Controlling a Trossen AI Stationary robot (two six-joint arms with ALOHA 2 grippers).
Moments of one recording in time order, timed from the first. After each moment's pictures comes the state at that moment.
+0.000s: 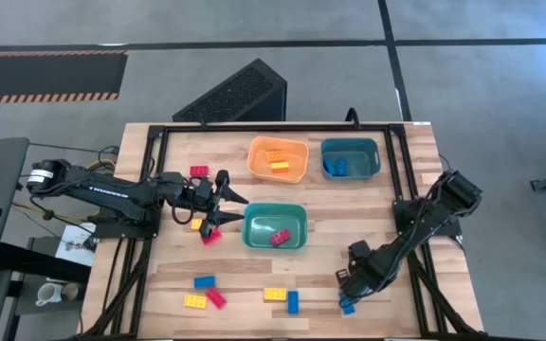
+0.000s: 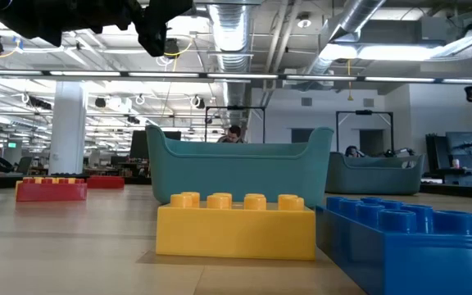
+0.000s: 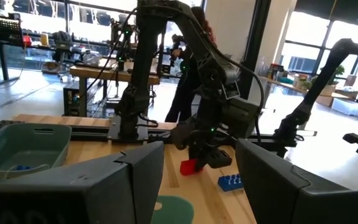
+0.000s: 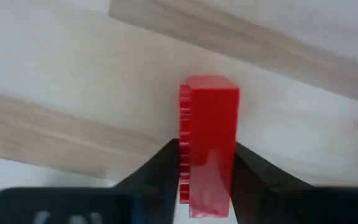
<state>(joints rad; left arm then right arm) -0.03 1.06 0.44 0.69 0.17 -0.15 0.73 1.72 0.99 -0.89 -0.02 2.00</state>
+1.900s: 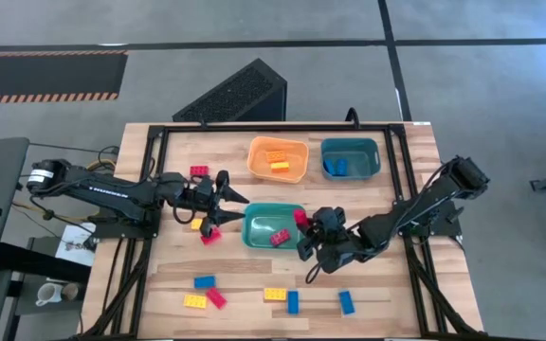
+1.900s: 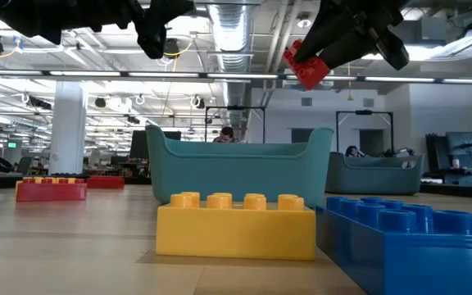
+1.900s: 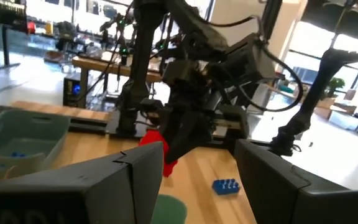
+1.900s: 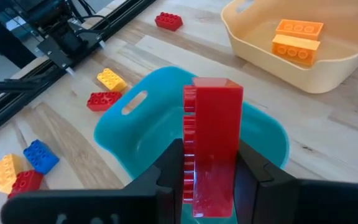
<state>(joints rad) -0.04 1.06 0.45 0.68 0.14 -0.23 0.49 1.57 1.08 -0.41 0.86 1.14</state>
